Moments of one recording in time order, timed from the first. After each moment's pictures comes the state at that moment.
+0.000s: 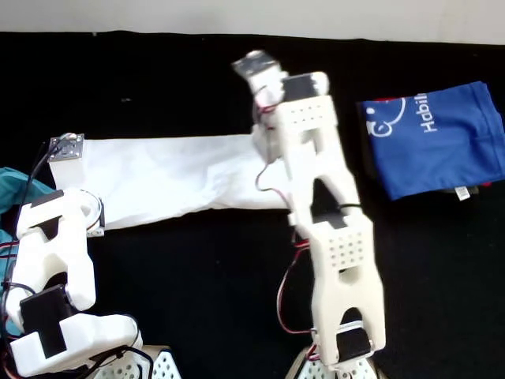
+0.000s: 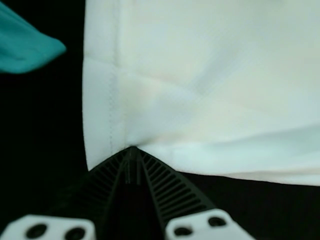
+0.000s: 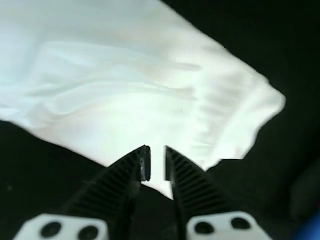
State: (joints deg) left arm -31.9 -4.1 47.0 37.9 -19.4; right arm -21.9 43.9 -56.8 100.0 18.9
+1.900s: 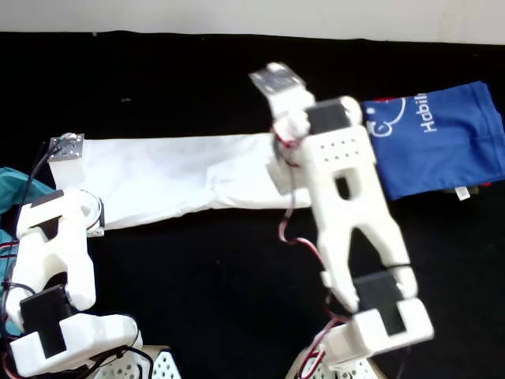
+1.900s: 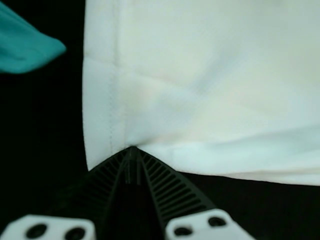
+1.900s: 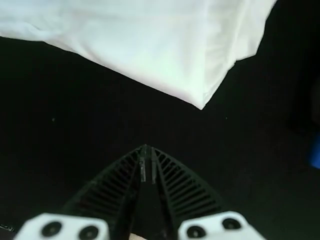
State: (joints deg) left arm -31.9 -4.1 47.0 37.9 -19.4; right arm -19.3 -1.6 -3.8 93.5 11.6
